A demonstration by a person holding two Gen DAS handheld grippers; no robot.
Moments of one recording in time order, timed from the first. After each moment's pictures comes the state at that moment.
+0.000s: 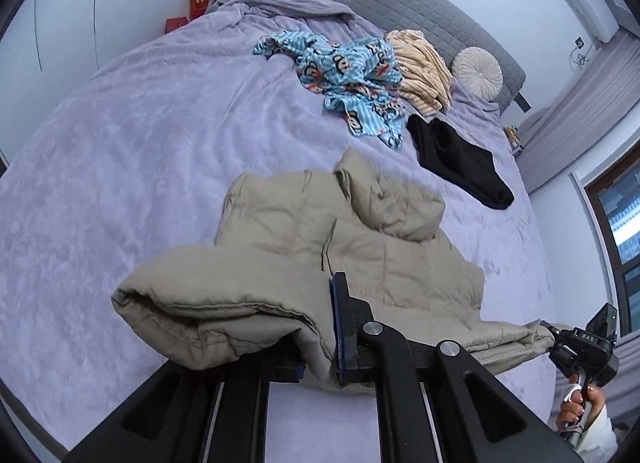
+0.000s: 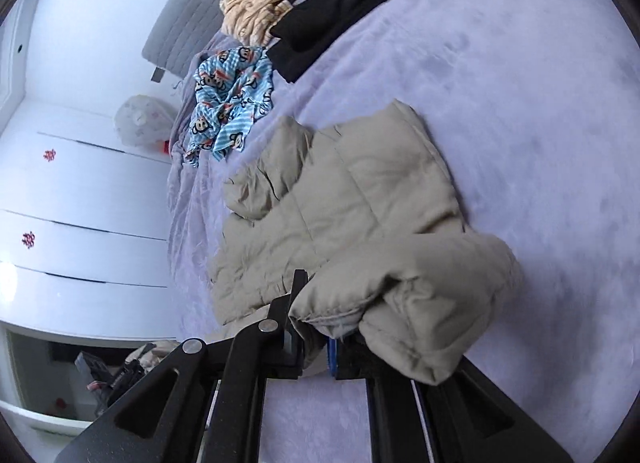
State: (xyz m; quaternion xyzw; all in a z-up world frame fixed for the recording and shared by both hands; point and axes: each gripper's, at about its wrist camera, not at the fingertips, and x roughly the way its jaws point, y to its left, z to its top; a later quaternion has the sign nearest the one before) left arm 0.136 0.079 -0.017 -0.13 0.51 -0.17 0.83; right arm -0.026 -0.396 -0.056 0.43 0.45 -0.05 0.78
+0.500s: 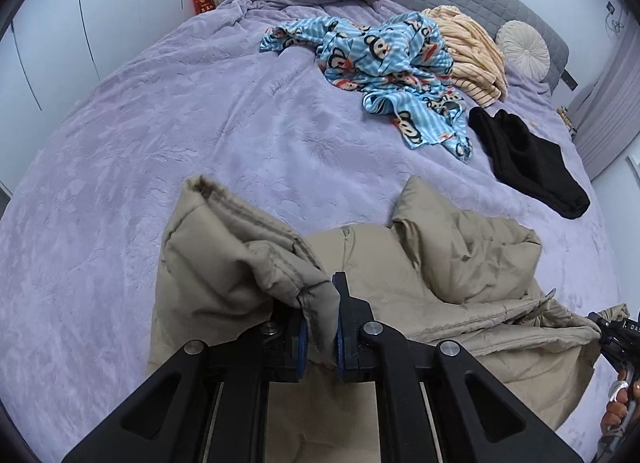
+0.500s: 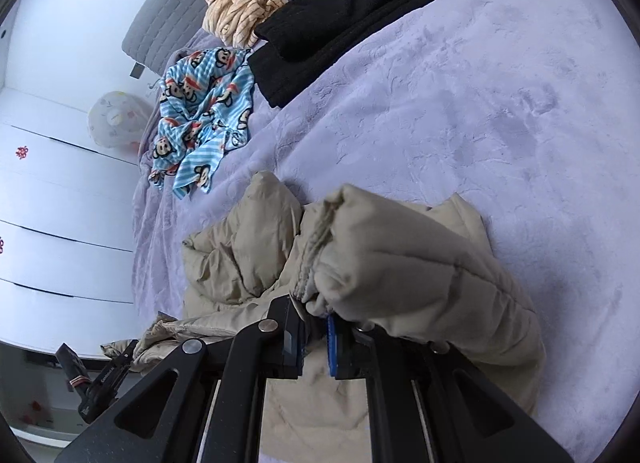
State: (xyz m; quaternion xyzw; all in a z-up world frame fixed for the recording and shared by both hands) left arm 0.288 0.016 -0.128 -0.05 0.53 -0.11 0.84; right arm 0.118 -0.432 -0.142 0.41 0.47 -0.09 0.78
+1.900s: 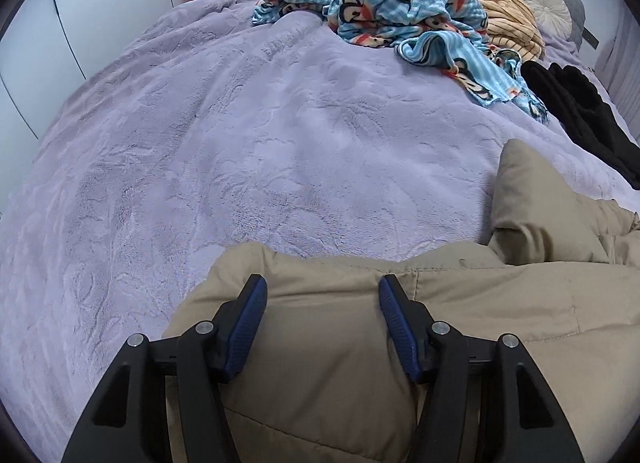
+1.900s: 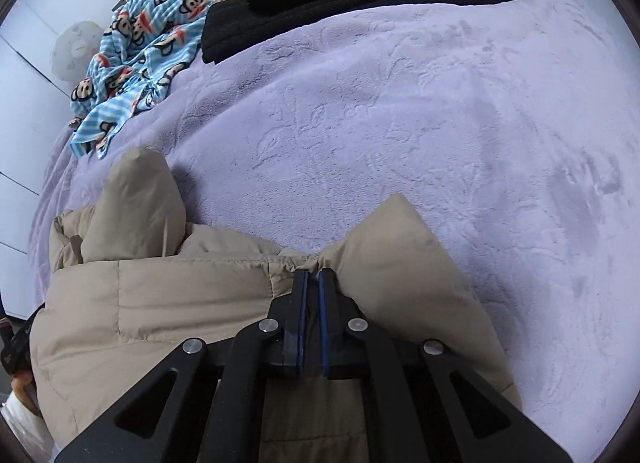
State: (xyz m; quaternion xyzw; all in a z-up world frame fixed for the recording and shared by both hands) left arm 0.356 -0.017 -0.242 0.03 0.52 -0.07 0.85; right arm 0.181 -0.441 -0.230 0.24 0.52 -0.13 0.81
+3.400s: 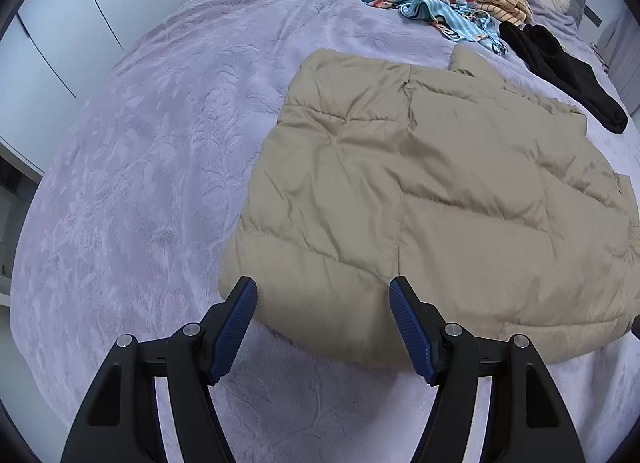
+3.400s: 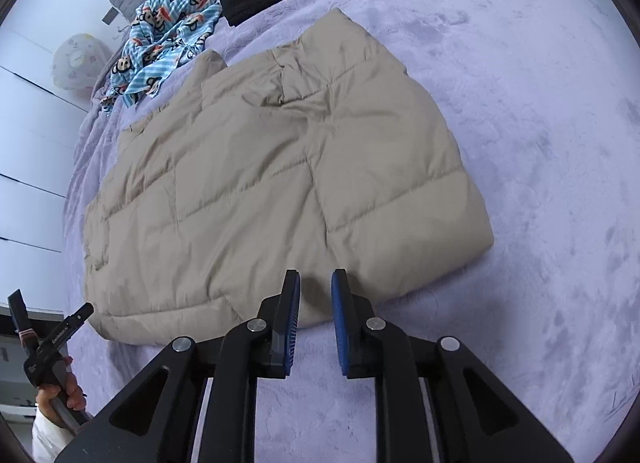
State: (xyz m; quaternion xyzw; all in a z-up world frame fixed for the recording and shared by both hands) left arm 0.167 0.056 -0.170 0.05 0.58 -0.05 0.81; right arm -0.023 -0.352 -0.164 0.31 0.54 -0.14 0.77
